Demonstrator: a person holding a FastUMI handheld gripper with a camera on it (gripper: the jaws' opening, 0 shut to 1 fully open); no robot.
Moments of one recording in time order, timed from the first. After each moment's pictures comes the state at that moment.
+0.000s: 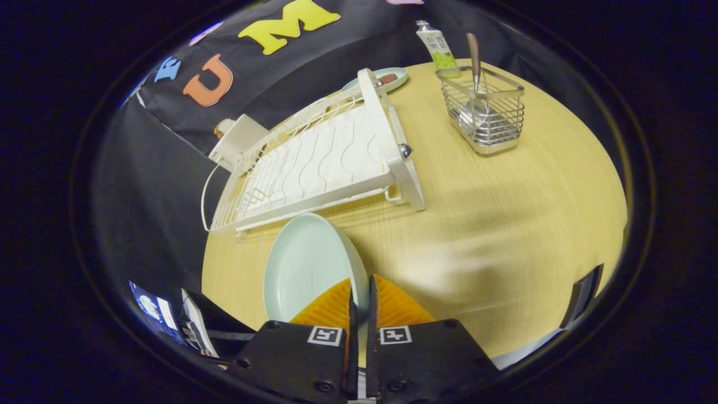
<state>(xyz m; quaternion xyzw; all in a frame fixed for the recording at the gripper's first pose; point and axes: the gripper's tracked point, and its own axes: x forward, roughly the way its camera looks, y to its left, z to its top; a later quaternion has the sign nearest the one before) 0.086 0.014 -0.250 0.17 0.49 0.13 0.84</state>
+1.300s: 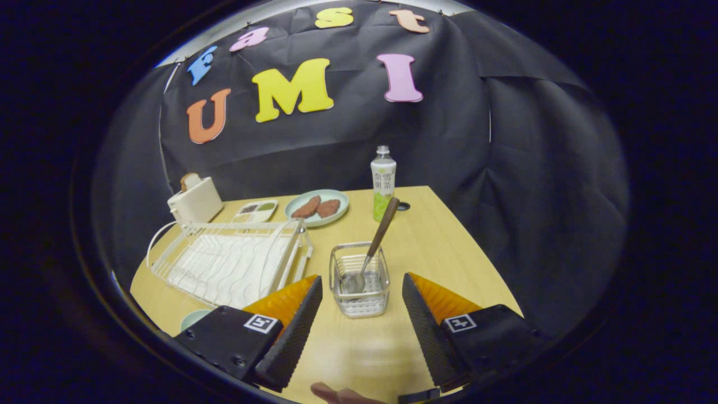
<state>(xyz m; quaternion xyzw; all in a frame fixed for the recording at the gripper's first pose) 0.225 -0.164 -0.101 0.01 0.20 0.03 0.98</state>
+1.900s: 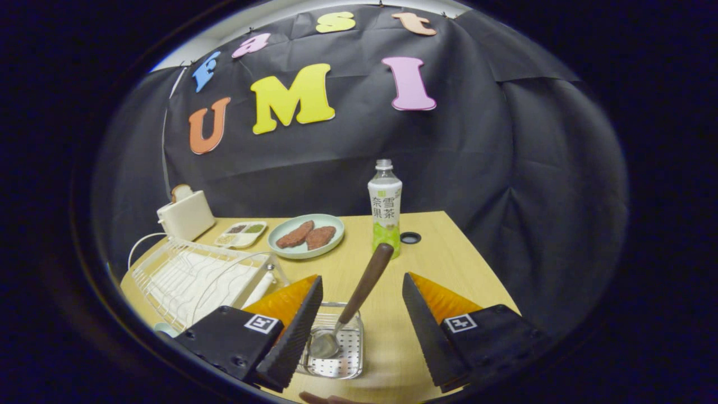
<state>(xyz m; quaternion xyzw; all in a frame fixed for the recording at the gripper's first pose) 0.330 -0.187 -0.110 0.01 0.15 0.06 0.99</state>
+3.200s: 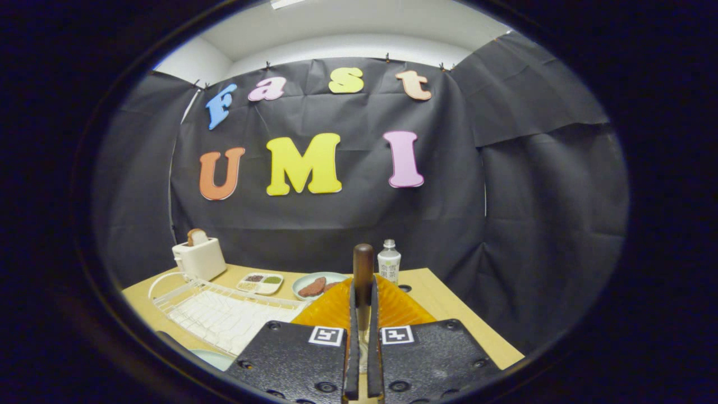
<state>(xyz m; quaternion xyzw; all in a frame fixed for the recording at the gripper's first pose) 0.180 -0.122 -0.006 -0.01 -0.01 -0.01 1.00</state>
